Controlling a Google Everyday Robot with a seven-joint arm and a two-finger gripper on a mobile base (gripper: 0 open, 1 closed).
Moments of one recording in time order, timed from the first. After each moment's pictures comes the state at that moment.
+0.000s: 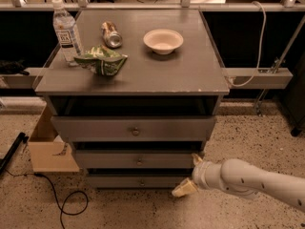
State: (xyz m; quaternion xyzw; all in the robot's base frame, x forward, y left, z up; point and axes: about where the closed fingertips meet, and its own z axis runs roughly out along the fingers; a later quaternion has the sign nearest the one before) arm 0.521 -0.134 0.450 -0.46 0.81 0.13 0.35
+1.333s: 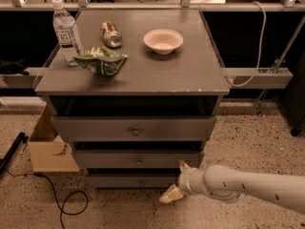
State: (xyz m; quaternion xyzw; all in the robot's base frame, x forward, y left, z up) arm 0.508 -0.083 0.416 -0.47 0.80 0.15 0.34
